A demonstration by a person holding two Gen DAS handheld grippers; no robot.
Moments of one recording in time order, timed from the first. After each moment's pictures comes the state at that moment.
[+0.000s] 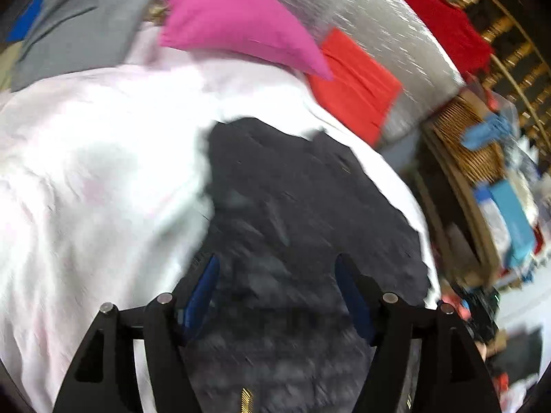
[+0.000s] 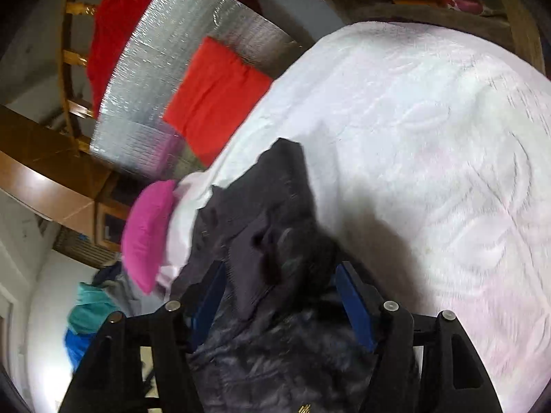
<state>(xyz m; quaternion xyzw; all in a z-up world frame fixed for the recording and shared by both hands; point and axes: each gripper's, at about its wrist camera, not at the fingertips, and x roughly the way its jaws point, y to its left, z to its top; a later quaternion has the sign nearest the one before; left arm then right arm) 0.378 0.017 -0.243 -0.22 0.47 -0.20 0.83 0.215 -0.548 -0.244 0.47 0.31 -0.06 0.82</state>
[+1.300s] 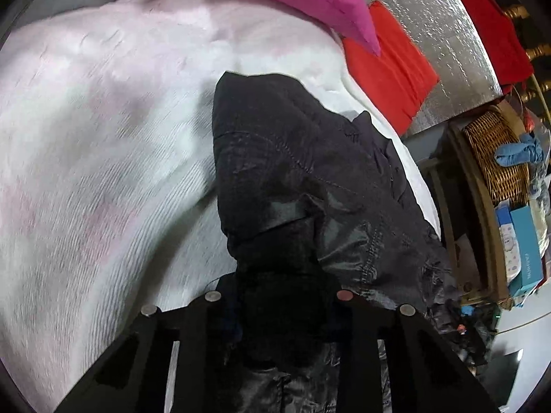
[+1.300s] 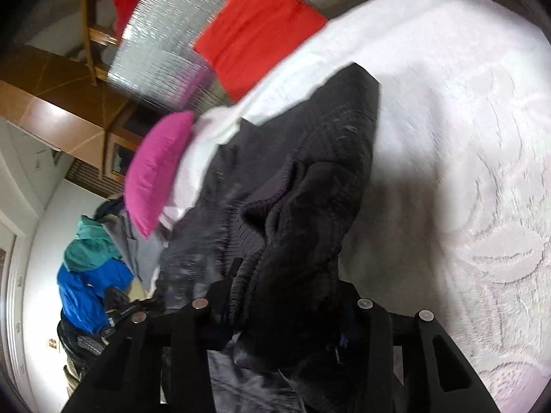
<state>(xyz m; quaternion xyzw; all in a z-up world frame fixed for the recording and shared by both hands) 0.461 -0.025 -0.311 -0.24 0.54 -0.21 0.78 0.285 -0.505 -0.273 0.41 0.37 0.06 0.83</state>
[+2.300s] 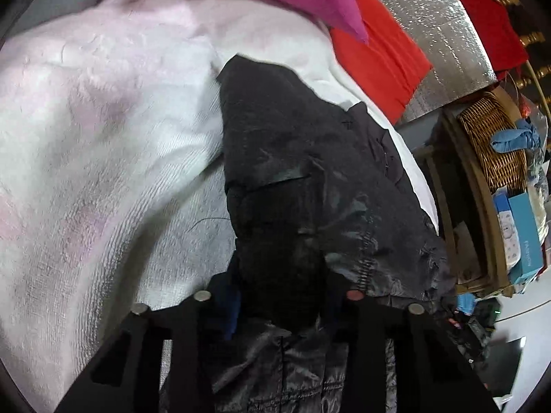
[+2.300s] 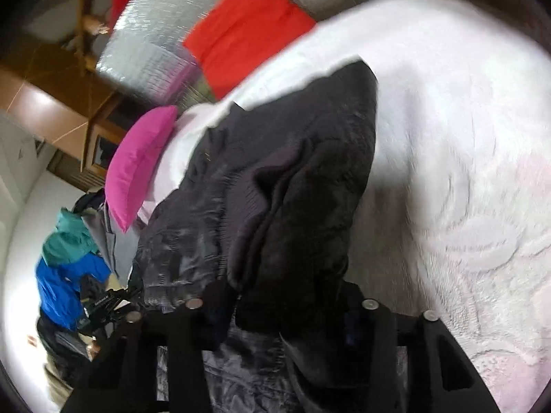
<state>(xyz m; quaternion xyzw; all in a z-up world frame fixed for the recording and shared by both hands) 0.451 -0.011 -0.308 -0.22 0.54 -0.23 0.78 0.274 -0.501 -0.270 0.36 0.38 0.02 0.85</state>
